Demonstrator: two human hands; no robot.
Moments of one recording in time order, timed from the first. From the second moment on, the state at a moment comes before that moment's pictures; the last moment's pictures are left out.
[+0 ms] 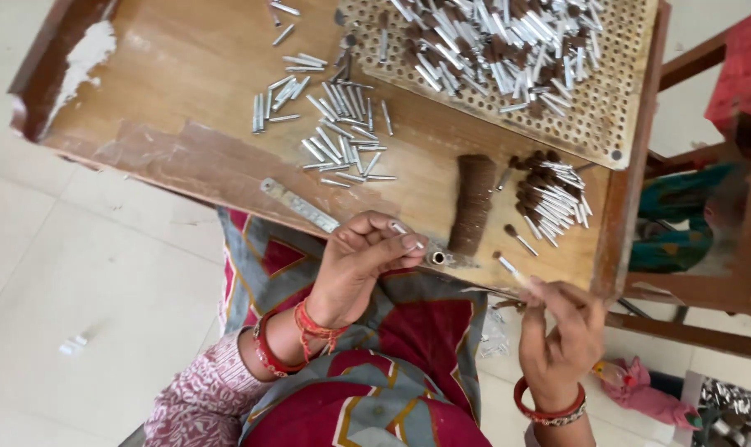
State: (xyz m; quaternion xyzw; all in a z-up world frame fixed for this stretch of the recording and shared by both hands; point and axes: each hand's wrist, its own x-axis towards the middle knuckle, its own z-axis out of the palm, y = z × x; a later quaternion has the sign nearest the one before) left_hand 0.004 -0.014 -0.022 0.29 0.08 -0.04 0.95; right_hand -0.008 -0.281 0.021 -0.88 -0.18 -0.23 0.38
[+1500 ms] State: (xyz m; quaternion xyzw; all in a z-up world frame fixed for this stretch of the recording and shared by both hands) left_hand -0.002 -0.023 0.000 0.70 -0.12 0.04 0.70; right_hand 0.005 -0.233 0.046 -0.85 -0.16 -0.05 0.50
